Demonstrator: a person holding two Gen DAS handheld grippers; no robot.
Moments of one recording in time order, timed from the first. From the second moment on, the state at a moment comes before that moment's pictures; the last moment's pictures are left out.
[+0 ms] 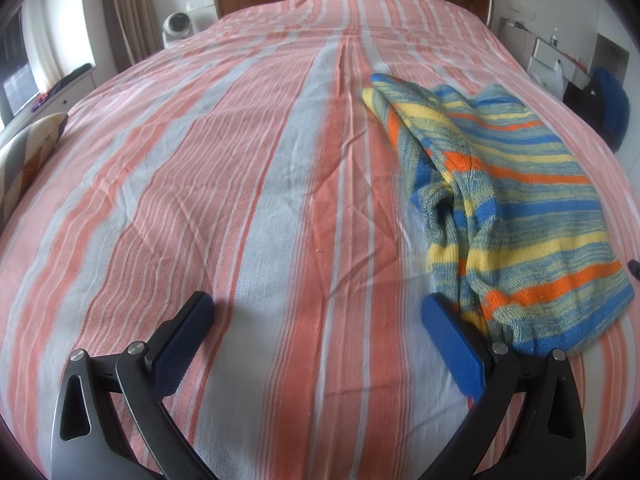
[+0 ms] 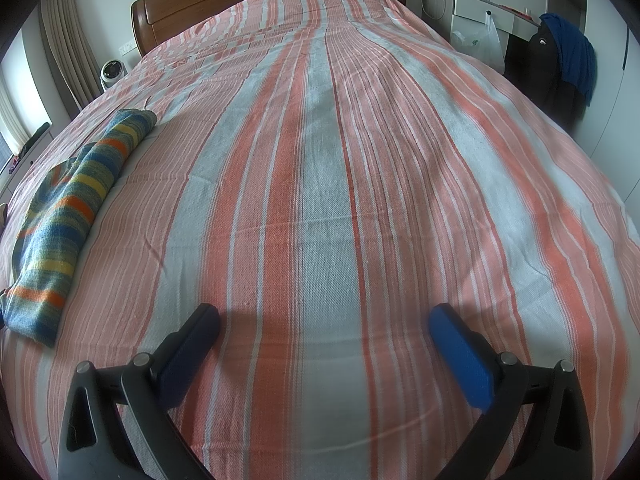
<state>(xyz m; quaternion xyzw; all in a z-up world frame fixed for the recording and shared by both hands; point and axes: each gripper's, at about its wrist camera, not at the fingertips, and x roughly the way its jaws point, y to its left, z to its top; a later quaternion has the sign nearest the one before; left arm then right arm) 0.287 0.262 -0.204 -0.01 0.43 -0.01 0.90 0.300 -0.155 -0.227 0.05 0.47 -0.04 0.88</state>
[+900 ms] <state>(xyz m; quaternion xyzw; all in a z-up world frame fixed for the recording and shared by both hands) 0.373 0.240 -0.145 -0.08 0.47 -0.11 0.87 0.364 -0.089 -0.181 0.26 0.46 0.21 0.82</state>
